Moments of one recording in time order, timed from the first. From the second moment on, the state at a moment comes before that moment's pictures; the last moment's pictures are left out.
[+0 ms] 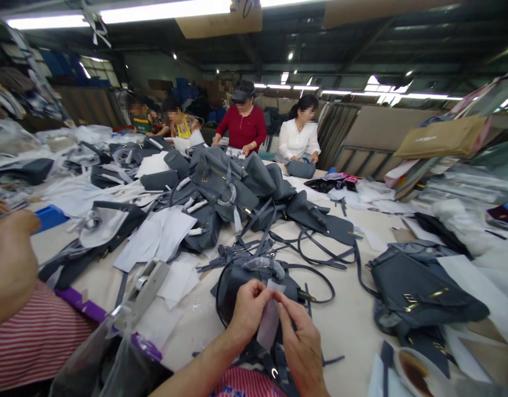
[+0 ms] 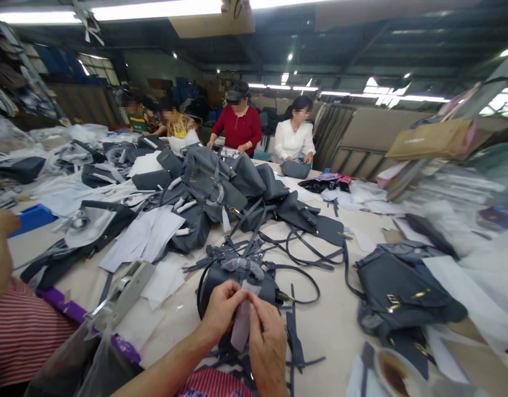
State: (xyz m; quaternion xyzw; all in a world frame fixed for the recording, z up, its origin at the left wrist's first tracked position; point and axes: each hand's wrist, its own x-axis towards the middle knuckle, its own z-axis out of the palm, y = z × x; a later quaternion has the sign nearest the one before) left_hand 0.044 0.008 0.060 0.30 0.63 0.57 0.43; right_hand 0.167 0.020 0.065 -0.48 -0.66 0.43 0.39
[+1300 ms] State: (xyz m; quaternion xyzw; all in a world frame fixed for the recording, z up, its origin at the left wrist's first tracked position) left_hand 0.041 -0.007 0.064 0.28 0.61 0.60 0.43; right_hand 0.138 0.050 0.067 -0.44 -0.37 0.71 0.41
